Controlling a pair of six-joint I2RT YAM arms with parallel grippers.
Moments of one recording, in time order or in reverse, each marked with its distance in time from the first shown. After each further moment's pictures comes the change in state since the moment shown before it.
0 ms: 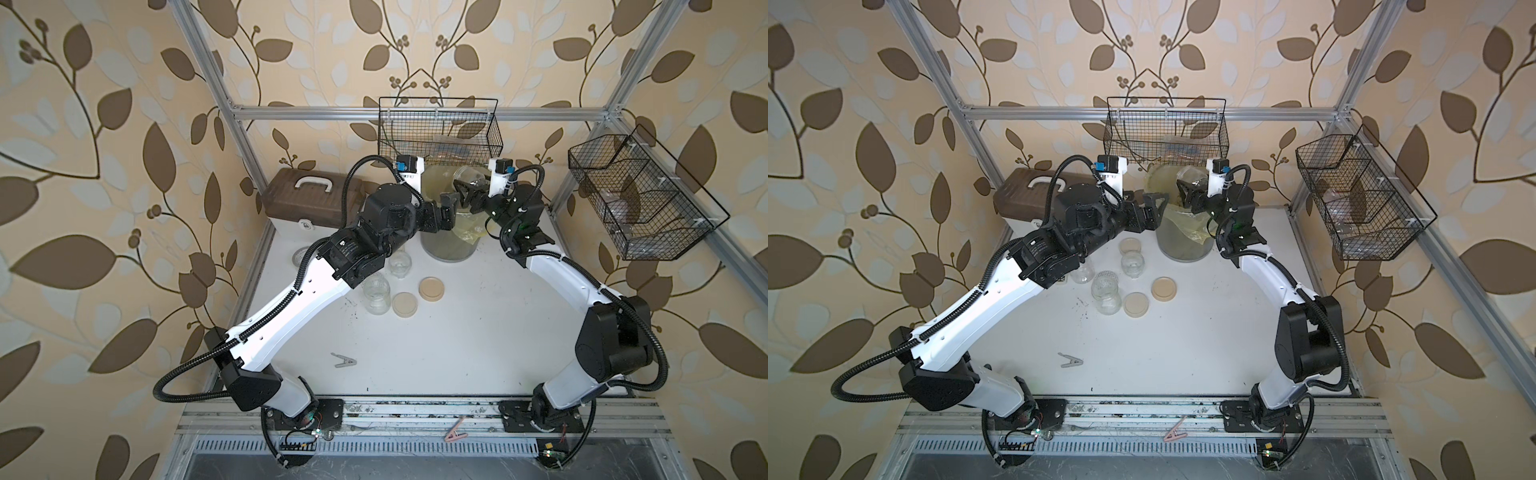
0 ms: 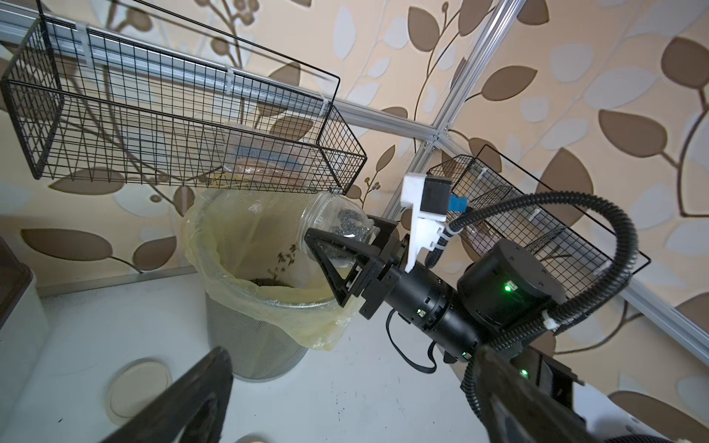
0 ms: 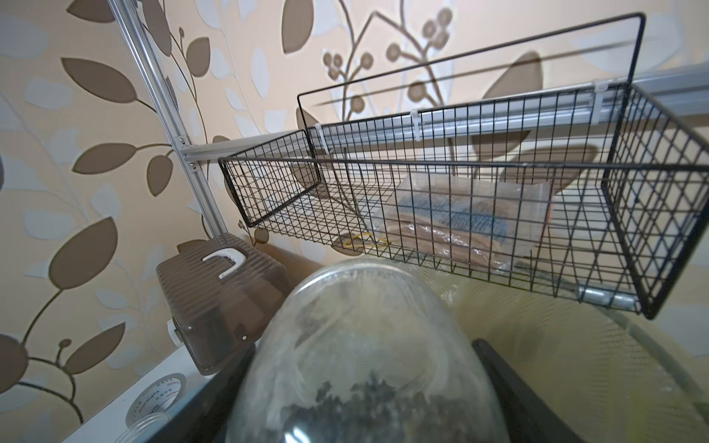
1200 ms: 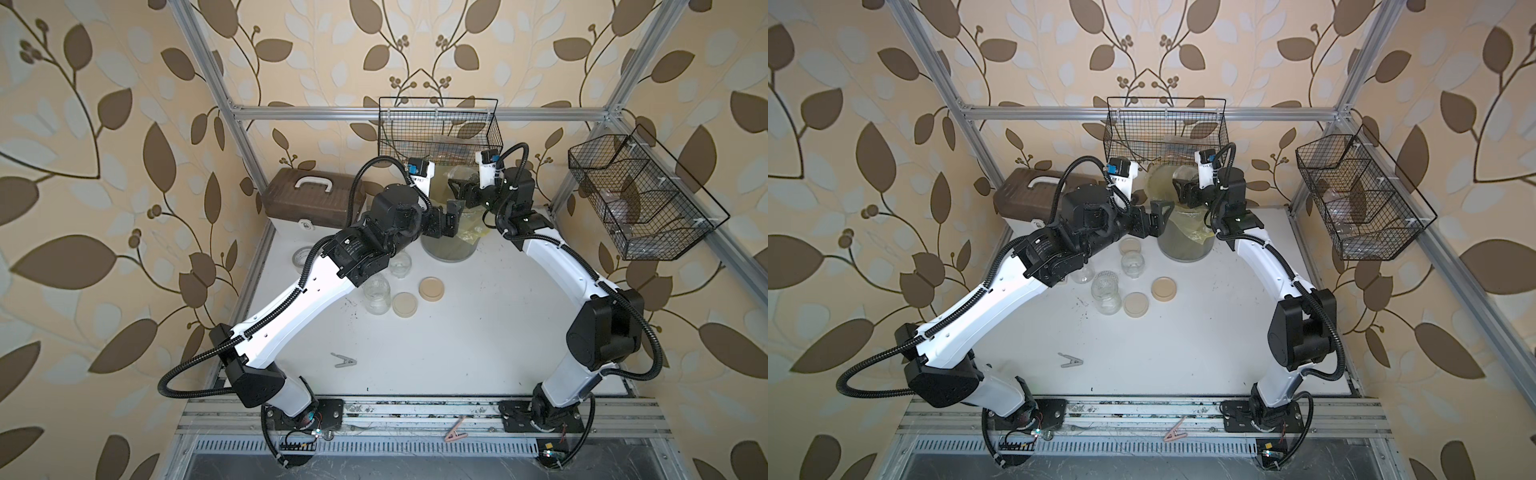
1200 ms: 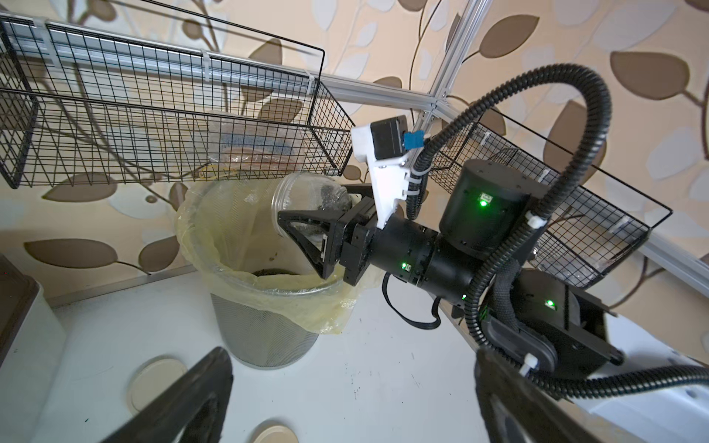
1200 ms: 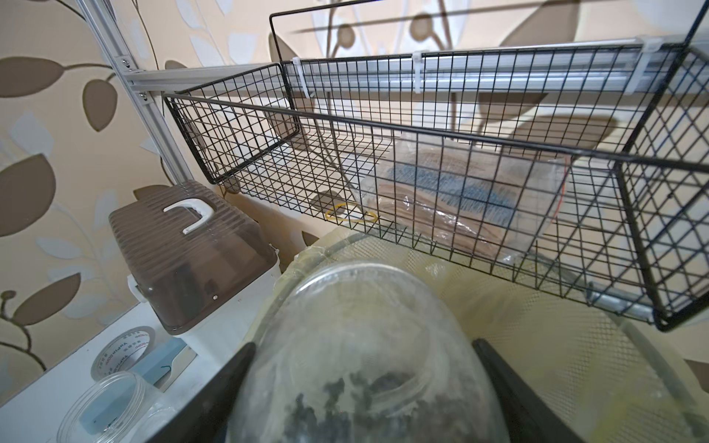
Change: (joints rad) left arm -0.016 0.026 0.024 -0.064 0.012 0.083; right arm 0.029 0.099 0.251 -0.375 0.060 -0.137
